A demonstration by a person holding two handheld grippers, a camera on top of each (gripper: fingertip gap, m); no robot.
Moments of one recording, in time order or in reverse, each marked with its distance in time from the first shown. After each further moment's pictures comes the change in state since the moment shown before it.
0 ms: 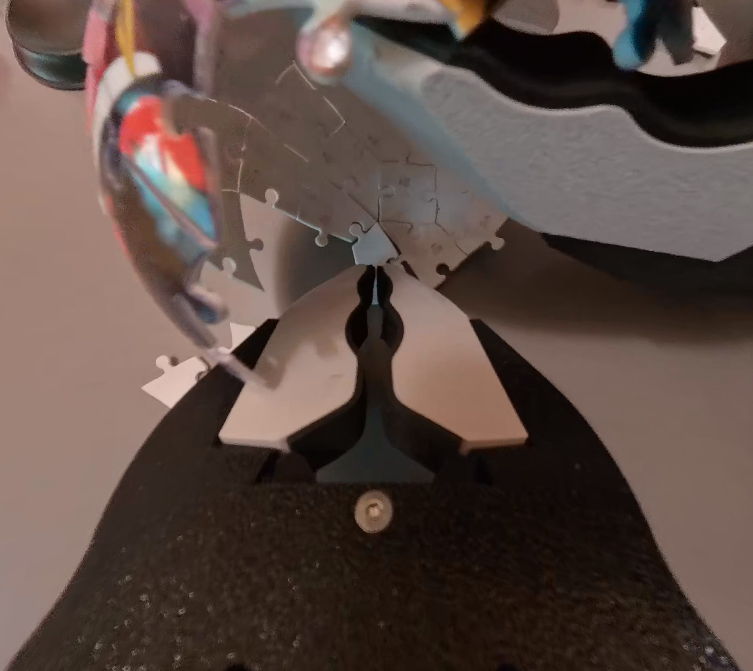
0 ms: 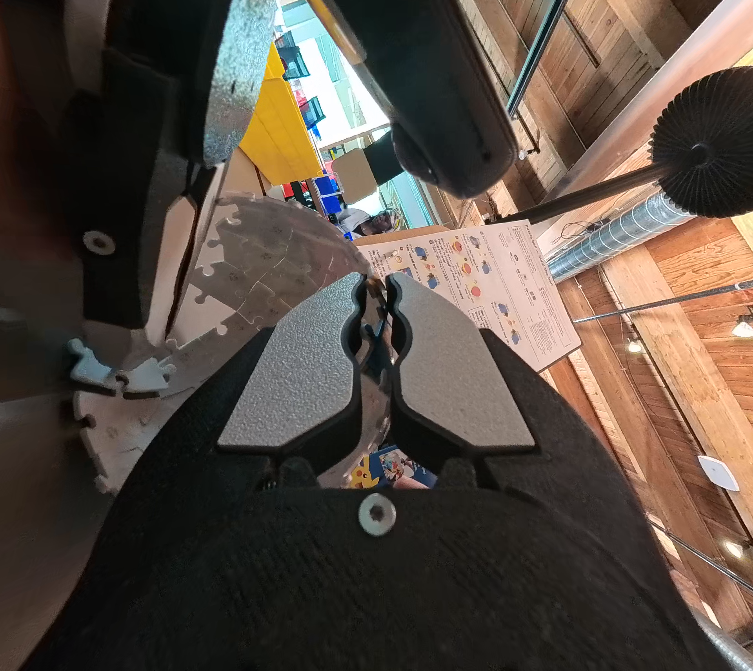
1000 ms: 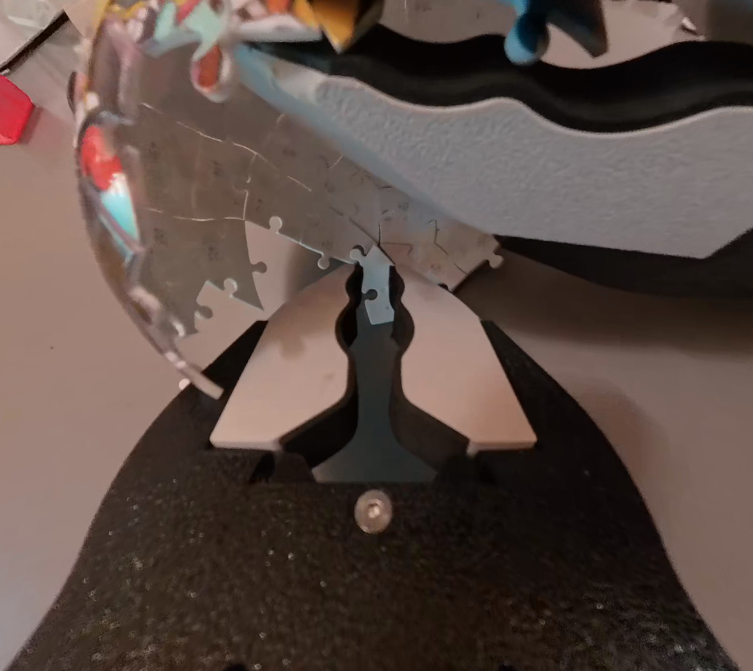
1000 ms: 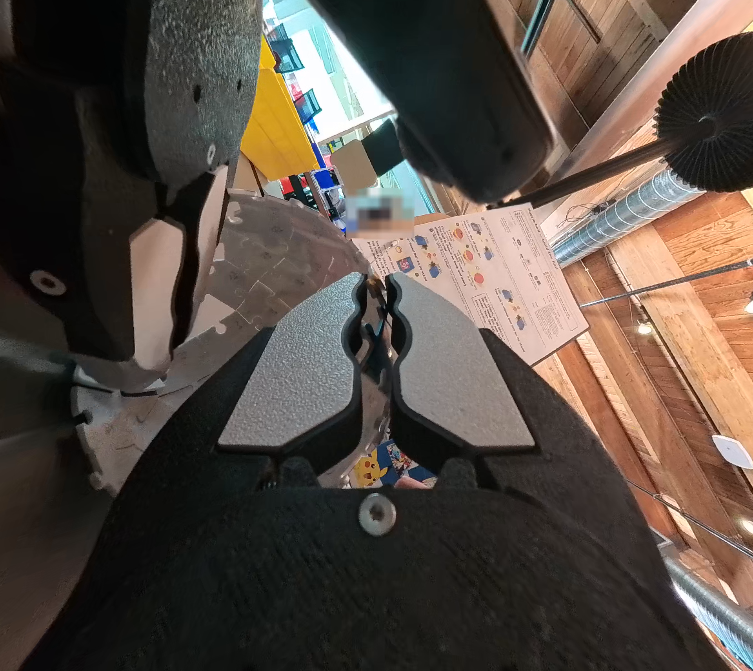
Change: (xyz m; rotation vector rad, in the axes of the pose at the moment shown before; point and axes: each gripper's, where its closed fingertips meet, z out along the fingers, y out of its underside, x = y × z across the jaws) left arm 0.000 -0.010 0.003 0.038 -0.084 0.104; right arm 0.002 0.007 0.001 -0.023 0.010 0.045
